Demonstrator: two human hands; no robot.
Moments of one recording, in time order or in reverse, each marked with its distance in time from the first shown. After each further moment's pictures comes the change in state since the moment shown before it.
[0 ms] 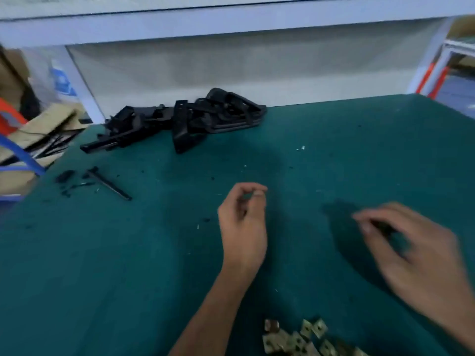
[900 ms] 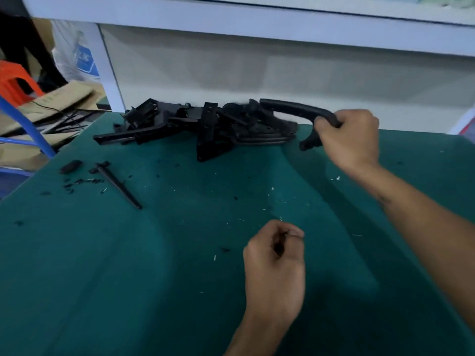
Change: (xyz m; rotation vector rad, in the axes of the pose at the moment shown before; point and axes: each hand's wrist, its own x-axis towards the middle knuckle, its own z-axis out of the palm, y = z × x) left_hand 0.020 -0.008 -0.002 0.042 0.037 -0.064; right_hand 0.244 -0.006 0.146 -0.044 0.059 0.252
